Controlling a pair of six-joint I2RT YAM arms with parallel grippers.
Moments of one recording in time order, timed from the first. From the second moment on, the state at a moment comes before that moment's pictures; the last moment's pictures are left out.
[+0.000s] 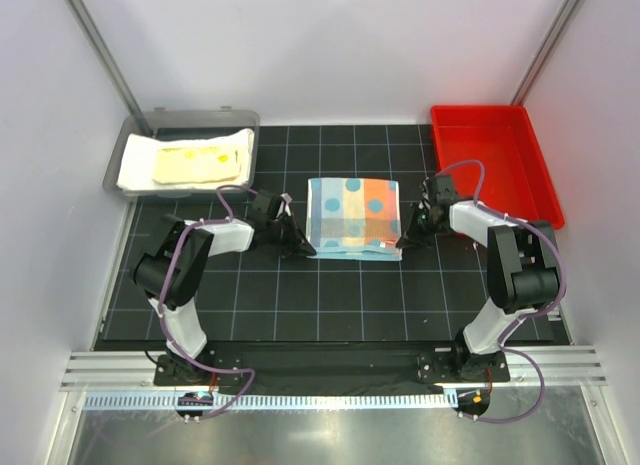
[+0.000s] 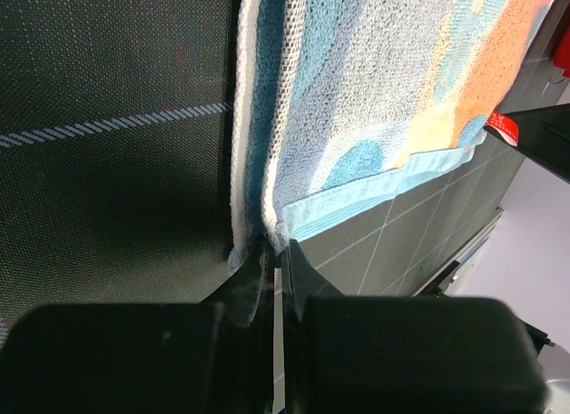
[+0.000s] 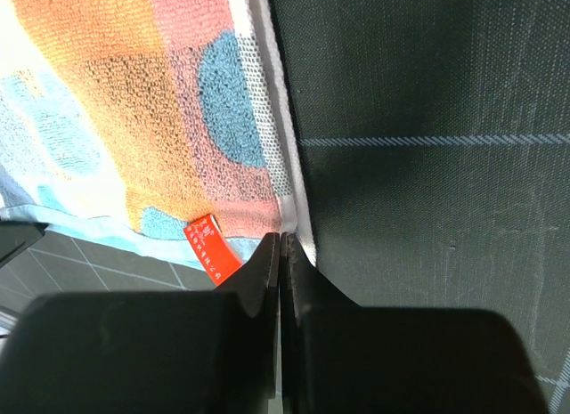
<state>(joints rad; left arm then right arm) -0.46 1.81 0.89 0.00 0.46 -0.84 0.13 1.68 0.94 -0.42 -0.30 0.50</state>
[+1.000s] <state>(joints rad) -0.46 1.75 0.95 -0.13 0.45 -0.84 0.13 1.60 0.98 -0.49 -0.29 0.50</state>
